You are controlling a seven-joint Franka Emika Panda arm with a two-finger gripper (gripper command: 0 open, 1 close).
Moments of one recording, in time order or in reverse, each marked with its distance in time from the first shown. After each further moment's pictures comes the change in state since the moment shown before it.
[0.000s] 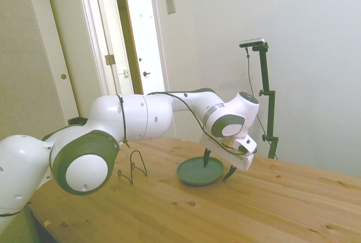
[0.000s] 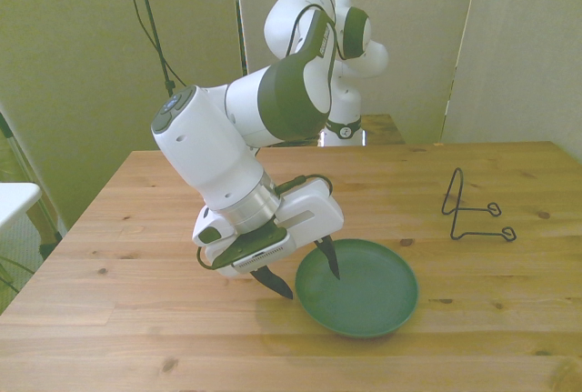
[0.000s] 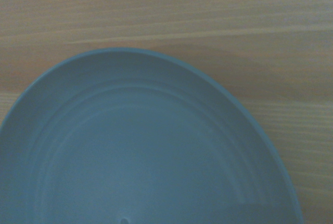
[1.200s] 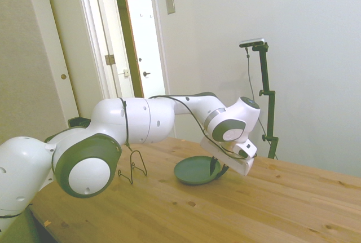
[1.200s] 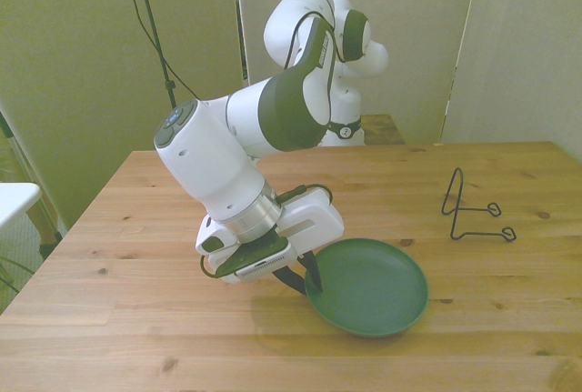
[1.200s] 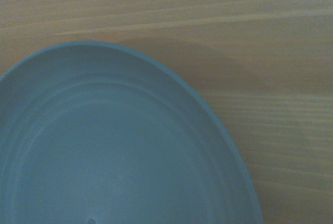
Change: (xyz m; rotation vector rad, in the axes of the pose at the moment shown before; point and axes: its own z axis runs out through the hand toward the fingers) arm 0.004 0.005 0.016 -0.003 -0.015 0.008
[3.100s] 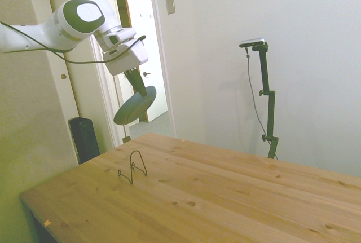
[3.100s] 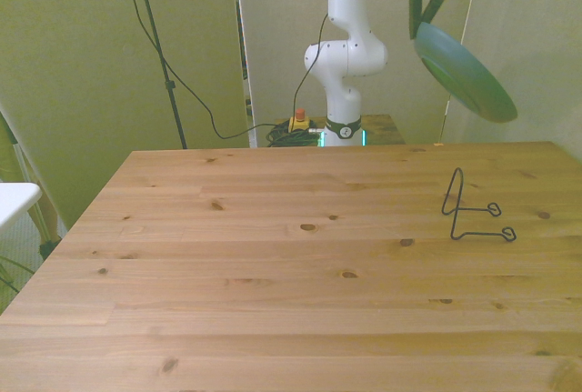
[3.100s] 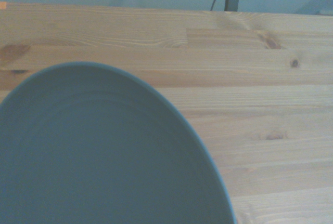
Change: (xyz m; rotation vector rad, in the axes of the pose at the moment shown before) arm -0.416 -0.176 -0.198 -0.320 0.700 0.078
